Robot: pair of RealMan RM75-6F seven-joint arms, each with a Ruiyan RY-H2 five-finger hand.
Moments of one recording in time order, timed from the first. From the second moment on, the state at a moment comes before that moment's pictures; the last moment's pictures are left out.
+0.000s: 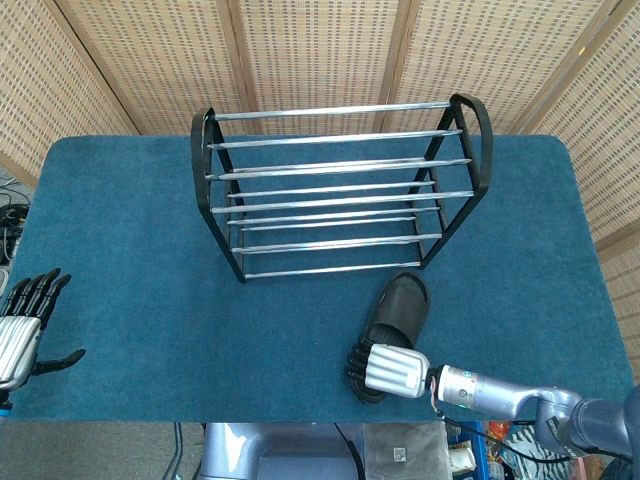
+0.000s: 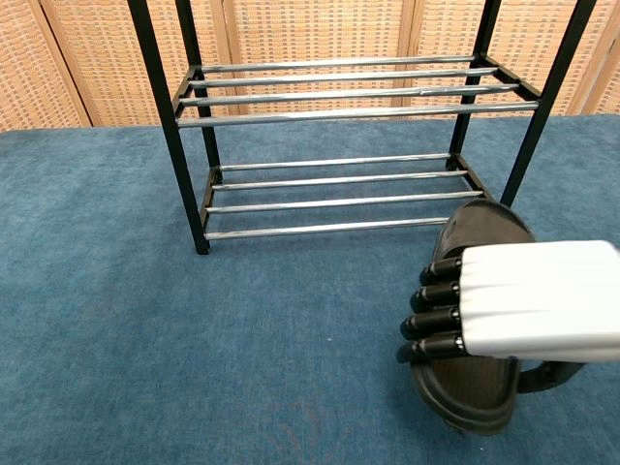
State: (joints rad) left arm -0.12 -1.05 -0.01 -1.67 1.52 1.42 0.00; right arm 0.84 -1.35 -0.24 -1.39 -2.08 1.10 -0.34
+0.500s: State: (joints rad) left arm -0.12 -1.06 -0.01 -1.68 1.53 1.43 0.02; right arm 0.84 -1.10 -0.24 -1.59 -2.28 1.28 -0.46
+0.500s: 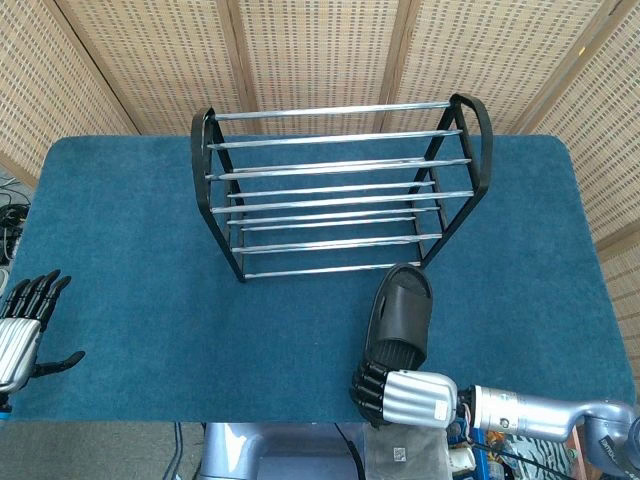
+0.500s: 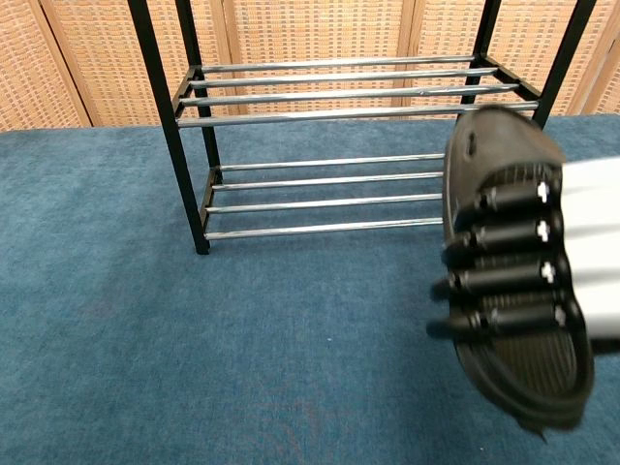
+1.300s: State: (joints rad) left arm -0.16 -1.06 -0.05 -1.67 1.41 1.34 0.02; right arm 1.18 -1.11 -0.03 -1.23 -2.21 1.11 -0.07
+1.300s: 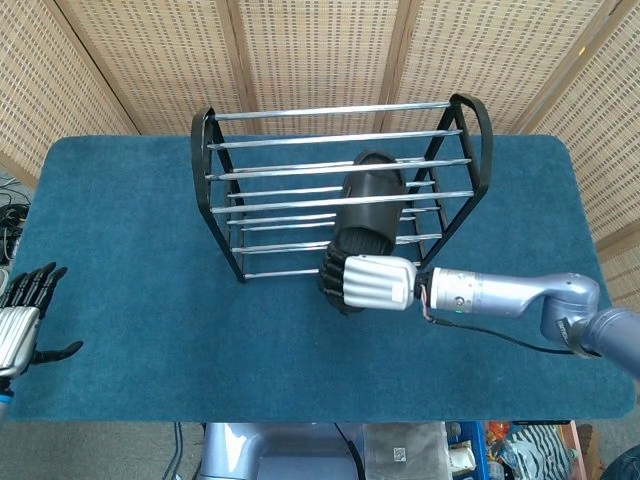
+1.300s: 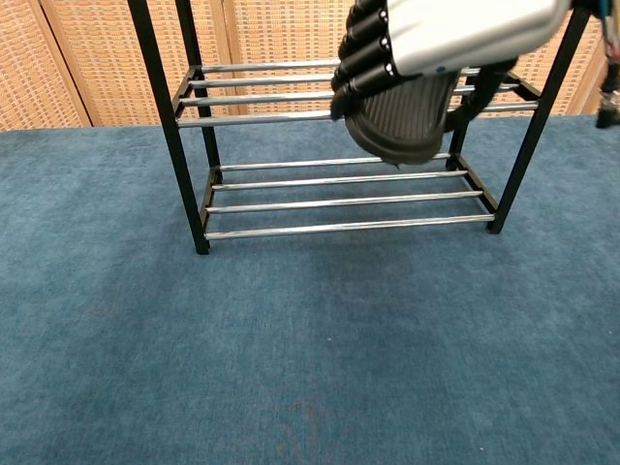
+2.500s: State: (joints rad) left arm -0.17 -1.06 -0.05 -1.67 1.40 1.33 0.02; right arm 1.21 -1.13 -0.02 -1.19 -2.04 0.94 -0.22
